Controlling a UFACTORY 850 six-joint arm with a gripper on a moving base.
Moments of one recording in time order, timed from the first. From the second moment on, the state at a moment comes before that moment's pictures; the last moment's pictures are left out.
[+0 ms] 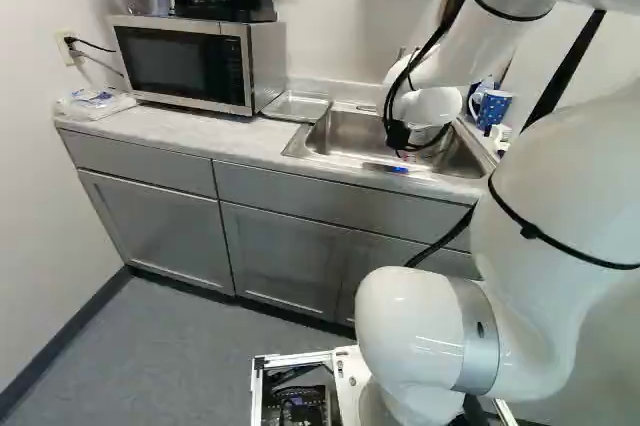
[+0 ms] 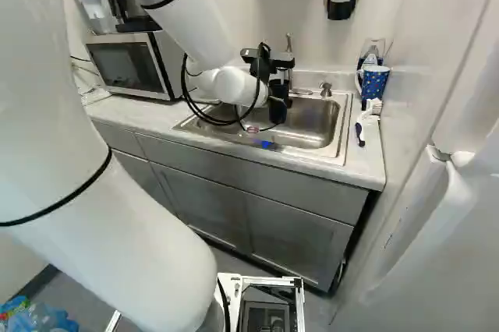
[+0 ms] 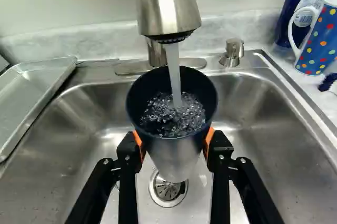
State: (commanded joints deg) arm -17.5 3.6 -36.7 5.4 22.1 0.0
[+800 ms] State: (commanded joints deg) arm -17.5 3.6 -36.7 5.4 22.1 0.0
